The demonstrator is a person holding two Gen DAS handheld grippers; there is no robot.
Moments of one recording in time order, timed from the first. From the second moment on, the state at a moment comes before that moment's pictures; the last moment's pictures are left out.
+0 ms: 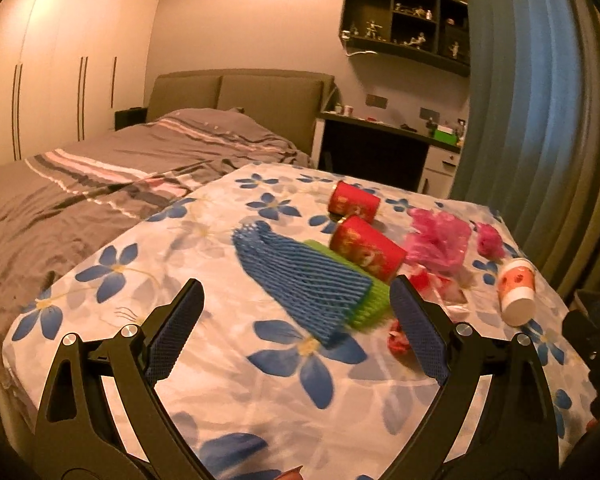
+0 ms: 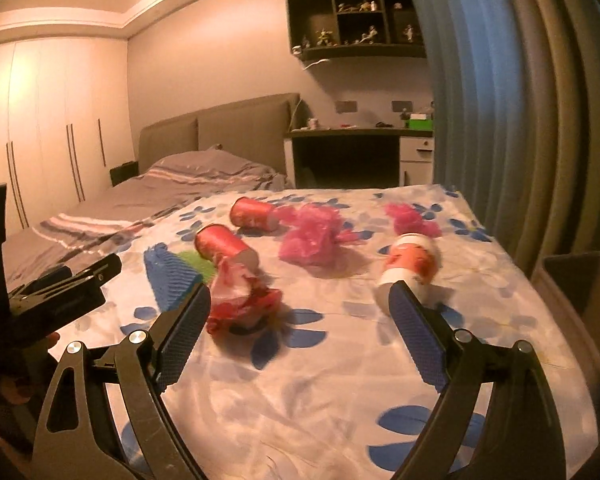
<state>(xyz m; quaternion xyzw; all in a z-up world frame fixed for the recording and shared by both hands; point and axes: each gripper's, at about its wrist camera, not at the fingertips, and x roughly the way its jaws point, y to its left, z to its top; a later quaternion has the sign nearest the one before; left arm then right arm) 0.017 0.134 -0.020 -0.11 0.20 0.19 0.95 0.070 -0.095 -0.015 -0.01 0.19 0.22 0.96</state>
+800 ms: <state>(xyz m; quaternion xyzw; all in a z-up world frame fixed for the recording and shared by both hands) 0.032 0.160 -0.025 -0.11 0.20 0.19 0.95 0.144 -0.006 -0.052 -0.06 0.30 0.25 0.92</state>
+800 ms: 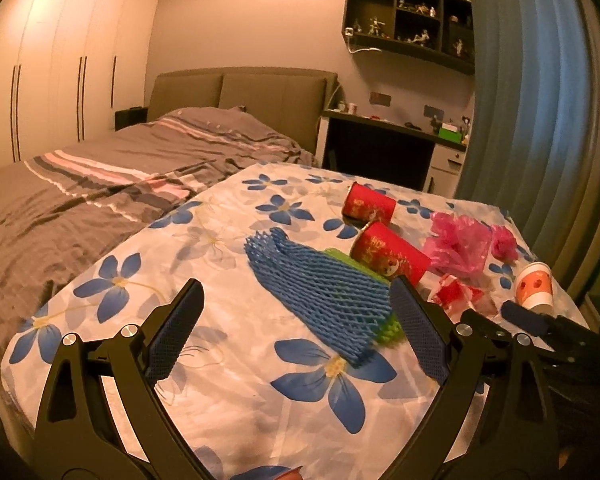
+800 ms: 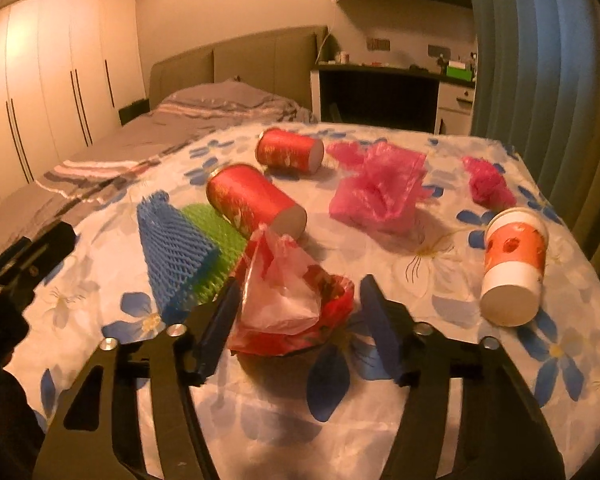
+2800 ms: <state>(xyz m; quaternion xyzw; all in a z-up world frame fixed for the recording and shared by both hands) 0.268 0.012 -0.052 -0.07 0.32 0.06 0.94 0.153 -0.204 -0.003 0.05 0.20 0.12 0.97</state>
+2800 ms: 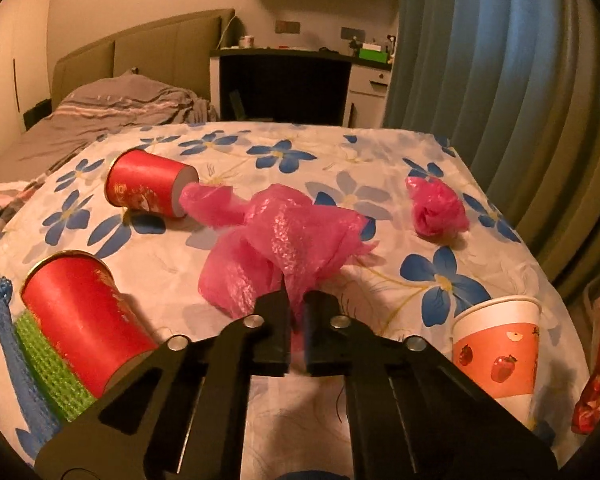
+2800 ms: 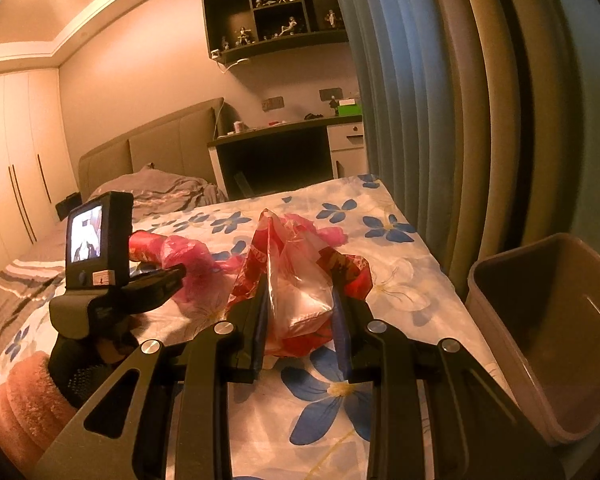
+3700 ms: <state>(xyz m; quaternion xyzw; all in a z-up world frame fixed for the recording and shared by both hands) 0.134 -0.056 0.029 -0.08 0.21 0.00 0.98 0.089 -0.241 0.019 0.05 0.16 0.08 0.98</state>
